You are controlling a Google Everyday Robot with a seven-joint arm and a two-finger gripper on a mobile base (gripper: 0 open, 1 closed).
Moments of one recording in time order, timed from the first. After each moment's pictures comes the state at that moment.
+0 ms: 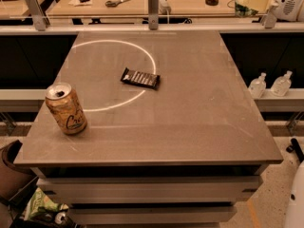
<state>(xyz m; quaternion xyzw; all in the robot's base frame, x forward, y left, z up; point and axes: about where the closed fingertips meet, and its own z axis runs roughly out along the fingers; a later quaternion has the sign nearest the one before) 0.764 -0.296 1.024 -0.28 0.67 0.24 0.65</state>
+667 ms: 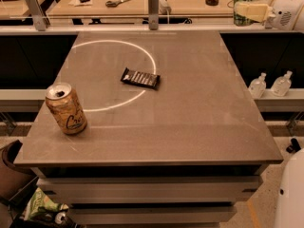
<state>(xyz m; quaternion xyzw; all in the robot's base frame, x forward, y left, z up) 0.768 -0.304 0.996 -0.30 0.65 0.25 0.65</state>
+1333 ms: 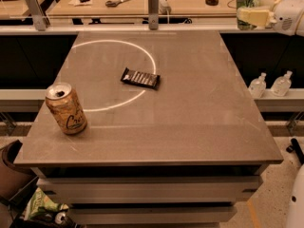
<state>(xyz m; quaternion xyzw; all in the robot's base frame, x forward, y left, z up) 0.767 -0.317 0.984 -0.32 0.65 0.20 0.66</state>
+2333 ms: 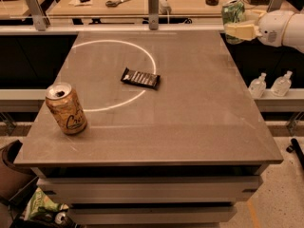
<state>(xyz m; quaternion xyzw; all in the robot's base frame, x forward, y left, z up) 0.756 -0.283 0.946 -0.35 0.67 0.19 0.62</state>
